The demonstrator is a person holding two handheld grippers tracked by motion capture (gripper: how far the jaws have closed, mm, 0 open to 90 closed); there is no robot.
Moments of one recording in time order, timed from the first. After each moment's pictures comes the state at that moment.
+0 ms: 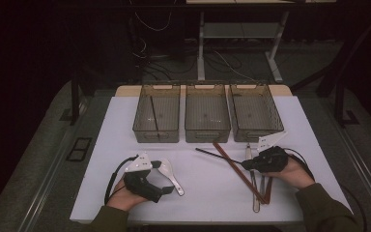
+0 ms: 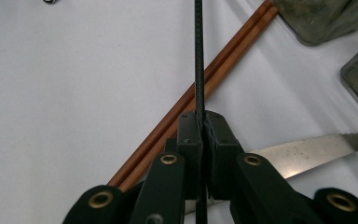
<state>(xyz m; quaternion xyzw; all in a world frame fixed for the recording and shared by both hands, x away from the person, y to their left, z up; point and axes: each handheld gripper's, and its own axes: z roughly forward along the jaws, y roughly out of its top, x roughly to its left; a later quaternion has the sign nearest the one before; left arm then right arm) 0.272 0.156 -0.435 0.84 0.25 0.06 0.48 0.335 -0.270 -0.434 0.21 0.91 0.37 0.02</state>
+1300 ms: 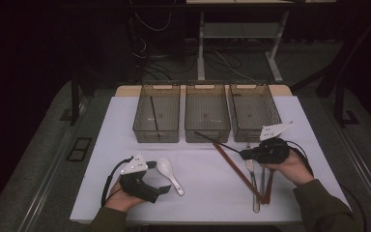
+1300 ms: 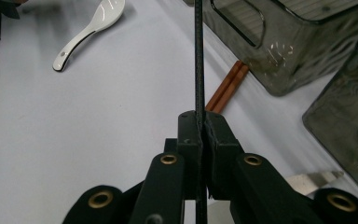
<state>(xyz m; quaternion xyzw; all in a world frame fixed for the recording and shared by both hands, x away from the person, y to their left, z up) 0.265 0.166 -0.435 0.83 0.28 0.08 0.48 0.341 -0.267 -0.406 0.25 0.87 0.42 0.03</state>
